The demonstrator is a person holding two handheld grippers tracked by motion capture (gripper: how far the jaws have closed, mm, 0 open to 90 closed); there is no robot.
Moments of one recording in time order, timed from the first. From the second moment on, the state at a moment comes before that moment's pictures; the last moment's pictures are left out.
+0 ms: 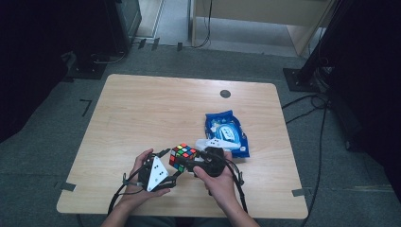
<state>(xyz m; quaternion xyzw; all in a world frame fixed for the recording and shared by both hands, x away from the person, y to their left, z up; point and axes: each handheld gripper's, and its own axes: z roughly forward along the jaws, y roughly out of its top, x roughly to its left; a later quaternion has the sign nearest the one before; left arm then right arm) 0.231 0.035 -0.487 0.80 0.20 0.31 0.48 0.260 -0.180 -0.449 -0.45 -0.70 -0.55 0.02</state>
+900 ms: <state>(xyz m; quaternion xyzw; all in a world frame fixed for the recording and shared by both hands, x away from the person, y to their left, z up) 0.222 0.028 -0.480 0.79 0.17 0.30 0.50 0.262 -0.173 -0.455 -0.45 -0.72 -0.53 0.05</state>
